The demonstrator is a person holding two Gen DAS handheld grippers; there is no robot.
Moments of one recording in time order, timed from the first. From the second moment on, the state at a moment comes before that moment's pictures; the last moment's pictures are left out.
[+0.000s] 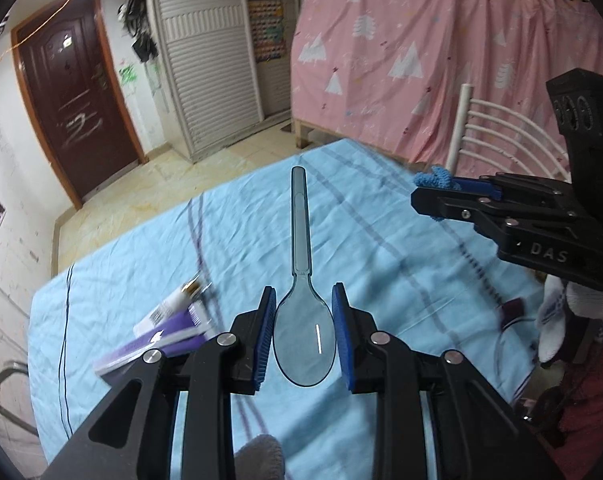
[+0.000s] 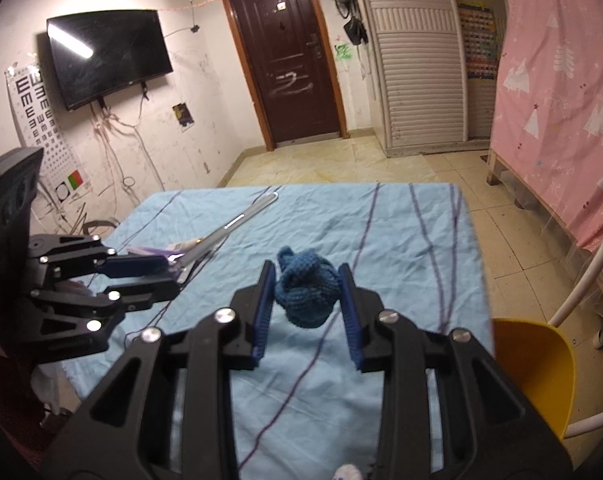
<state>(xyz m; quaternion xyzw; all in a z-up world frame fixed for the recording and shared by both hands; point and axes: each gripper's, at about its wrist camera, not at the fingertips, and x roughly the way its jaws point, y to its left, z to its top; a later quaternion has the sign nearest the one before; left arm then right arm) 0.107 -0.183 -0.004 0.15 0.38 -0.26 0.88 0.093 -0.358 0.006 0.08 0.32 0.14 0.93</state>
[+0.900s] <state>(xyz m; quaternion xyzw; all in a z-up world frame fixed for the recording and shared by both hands) 0.084 -0.381 0.020 0.16 0.33 -0.38 0.85 0.043 -0.532 -0.003 0.18 0.28 -0.02 0.94</state>
